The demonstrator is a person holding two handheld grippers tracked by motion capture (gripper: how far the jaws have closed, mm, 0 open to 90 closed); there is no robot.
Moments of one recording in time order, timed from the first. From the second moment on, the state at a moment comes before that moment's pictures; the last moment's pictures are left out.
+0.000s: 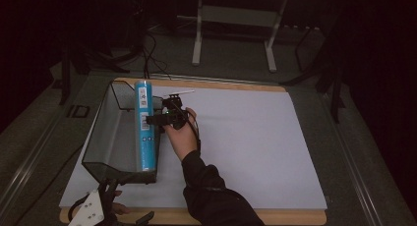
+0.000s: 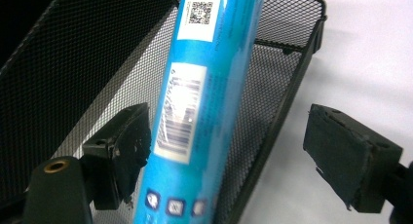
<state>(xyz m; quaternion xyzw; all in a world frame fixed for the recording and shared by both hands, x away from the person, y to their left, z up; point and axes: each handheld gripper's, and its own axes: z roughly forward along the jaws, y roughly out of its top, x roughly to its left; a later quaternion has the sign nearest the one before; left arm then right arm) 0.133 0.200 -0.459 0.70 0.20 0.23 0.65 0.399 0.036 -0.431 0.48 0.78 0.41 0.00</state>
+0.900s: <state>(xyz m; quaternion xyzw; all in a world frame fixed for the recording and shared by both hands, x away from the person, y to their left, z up) 0.134 0.196 -0.461 0.71 0.20 0.23 0.64 0.370 -0.074 -0.423 0.45 0.79 0.41 0.08</state>
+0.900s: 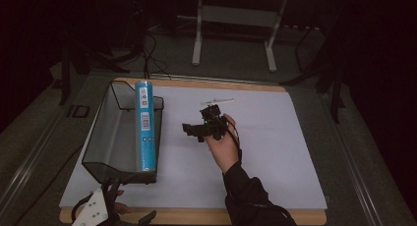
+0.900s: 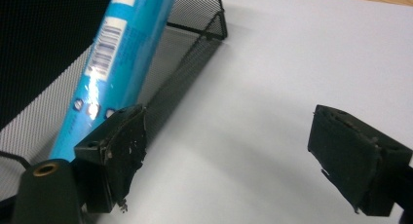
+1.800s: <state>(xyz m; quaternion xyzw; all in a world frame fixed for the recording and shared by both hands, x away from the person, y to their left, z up) 0.134 0.192 -0.462 0.71 0.20 0.24 0.63 0.337 -0.168 -0.458 0.46 0.78 0.41 0.09</state>
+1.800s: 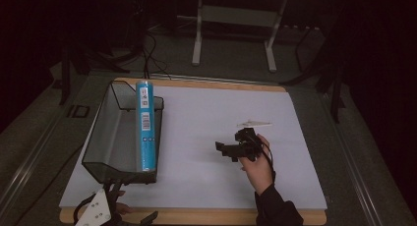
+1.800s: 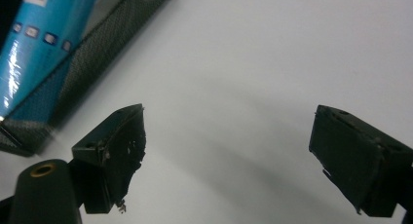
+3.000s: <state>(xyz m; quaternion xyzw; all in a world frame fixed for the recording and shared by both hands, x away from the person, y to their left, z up) 0.134 0.192 -0.463 0.72 0.19 0.23 0.63 0.299 -0.223 -0.489 0.45 0.80 0.38 0.09</state>
